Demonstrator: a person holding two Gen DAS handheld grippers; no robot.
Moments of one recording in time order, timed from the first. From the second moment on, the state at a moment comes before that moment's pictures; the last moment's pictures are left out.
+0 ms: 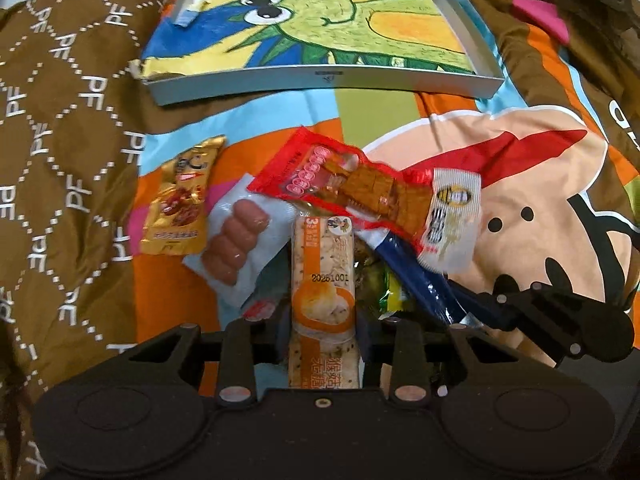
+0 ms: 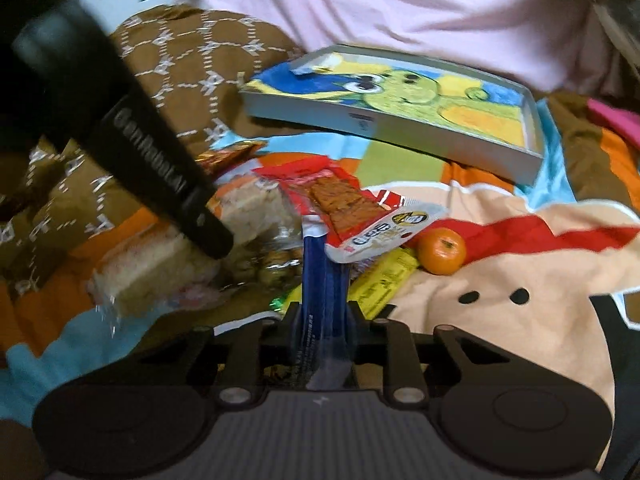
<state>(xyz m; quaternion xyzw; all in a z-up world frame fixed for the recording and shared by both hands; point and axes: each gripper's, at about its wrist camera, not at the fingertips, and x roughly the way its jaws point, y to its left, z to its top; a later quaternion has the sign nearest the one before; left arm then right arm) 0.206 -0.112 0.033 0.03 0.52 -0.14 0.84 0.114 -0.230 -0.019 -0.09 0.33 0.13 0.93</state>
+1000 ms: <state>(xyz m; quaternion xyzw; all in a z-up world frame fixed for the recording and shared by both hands) 0.200 -0.120 0.068 -0.01 0.47 -0.14 0.87 0.083 -0.212 -0.008 -0.32 0.19 0.02 0.93</state>
